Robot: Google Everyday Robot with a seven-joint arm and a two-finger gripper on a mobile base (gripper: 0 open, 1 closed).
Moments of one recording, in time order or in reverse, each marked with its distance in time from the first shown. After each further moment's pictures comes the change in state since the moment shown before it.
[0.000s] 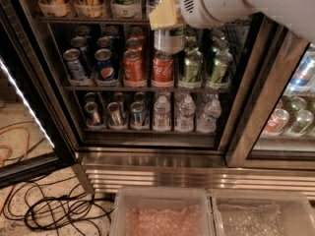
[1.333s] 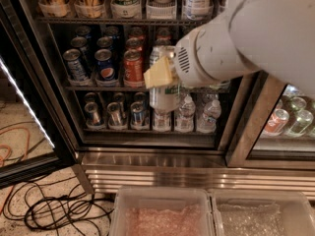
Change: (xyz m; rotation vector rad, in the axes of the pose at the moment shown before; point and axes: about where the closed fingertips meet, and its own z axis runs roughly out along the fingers) arm 0.108 0.047 -0.021 -0.088 0.229 0.060
